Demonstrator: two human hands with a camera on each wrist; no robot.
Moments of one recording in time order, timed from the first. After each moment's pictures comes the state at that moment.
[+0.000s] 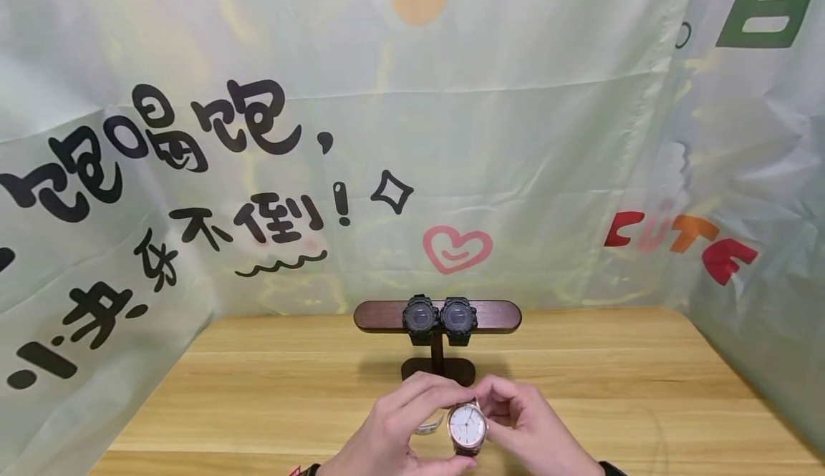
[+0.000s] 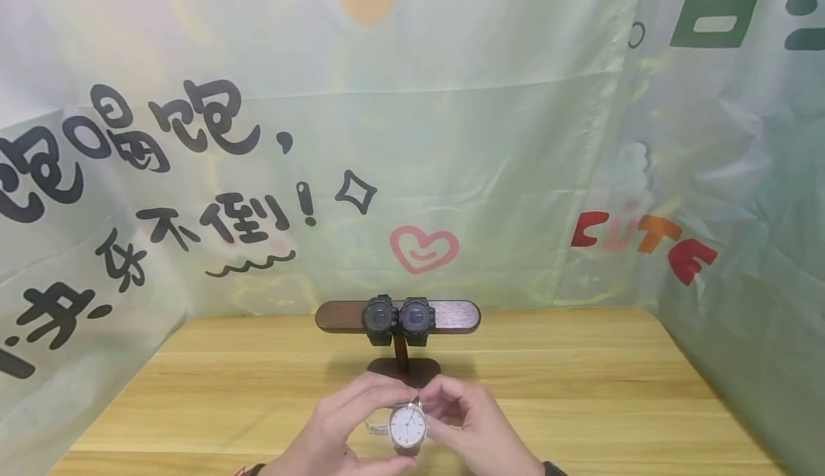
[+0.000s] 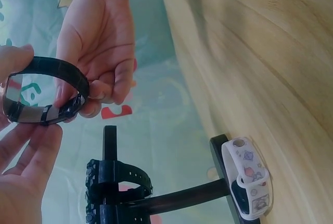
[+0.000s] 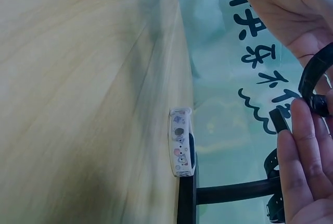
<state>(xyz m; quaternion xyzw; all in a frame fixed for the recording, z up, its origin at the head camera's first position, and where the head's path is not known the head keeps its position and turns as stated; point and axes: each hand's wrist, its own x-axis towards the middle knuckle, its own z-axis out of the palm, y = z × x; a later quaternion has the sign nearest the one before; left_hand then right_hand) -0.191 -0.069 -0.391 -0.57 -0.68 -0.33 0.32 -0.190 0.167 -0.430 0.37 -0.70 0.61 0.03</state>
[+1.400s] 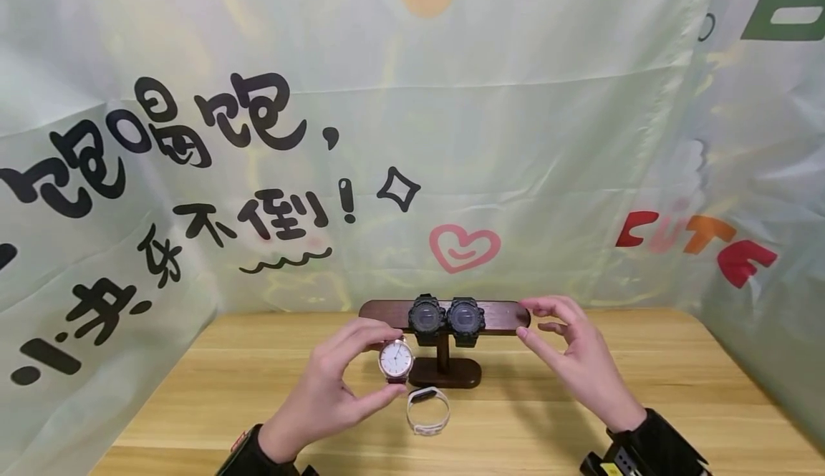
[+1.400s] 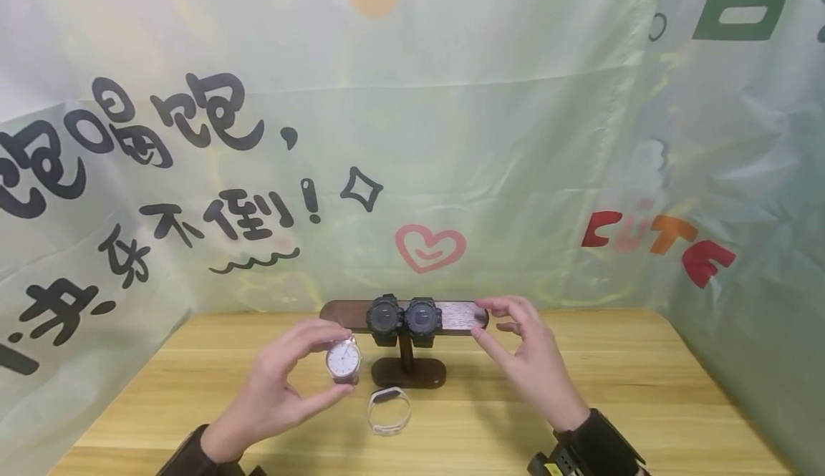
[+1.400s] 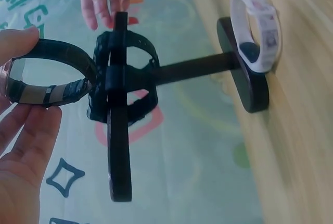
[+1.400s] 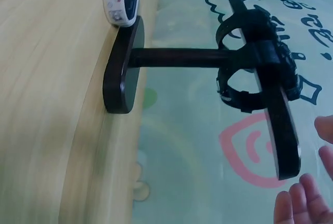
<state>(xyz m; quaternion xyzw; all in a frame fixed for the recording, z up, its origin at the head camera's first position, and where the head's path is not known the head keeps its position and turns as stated) -0.226 -0.140 -0.369 -0.48 -0.74 -0.35 0.32 -0.235 0.212 -0.384 0.16 -0.85 0.44 0.23</state>
